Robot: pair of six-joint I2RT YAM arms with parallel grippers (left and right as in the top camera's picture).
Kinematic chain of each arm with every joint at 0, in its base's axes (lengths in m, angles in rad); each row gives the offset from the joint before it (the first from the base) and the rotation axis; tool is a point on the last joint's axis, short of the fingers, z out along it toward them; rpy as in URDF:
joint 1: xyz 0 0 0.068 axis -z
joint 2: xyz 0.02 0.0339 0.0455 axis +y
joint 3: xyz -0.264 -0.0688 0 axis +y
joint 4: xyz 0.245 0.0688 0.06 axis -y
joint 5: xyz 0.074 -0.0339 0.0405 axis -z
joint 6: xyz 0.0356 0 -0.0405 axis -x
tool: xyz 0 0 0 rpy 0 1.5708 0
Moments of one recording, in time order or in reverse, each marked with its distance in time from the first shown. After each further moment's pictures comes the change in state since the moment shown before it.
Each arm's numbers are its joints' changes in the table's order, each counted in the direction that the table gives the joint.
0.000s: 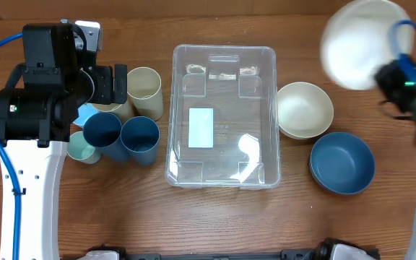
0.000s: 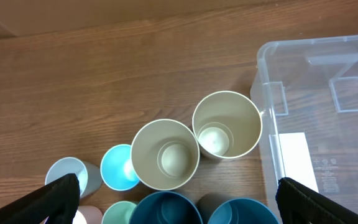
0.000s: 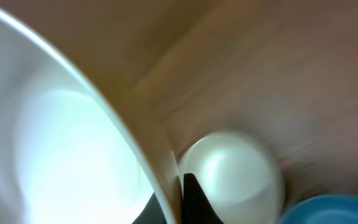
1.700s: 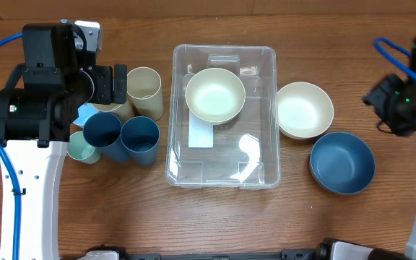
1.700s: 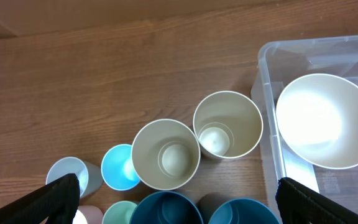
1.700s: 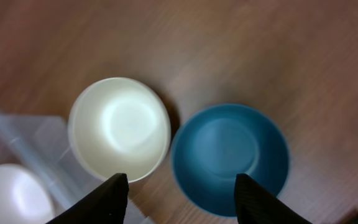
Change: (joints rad) left arm 0.000 0.000 0.000 0.000 -0.003 0.000; right arm 0.042 0.132 -0.185 -0.523 0.307 -0.053
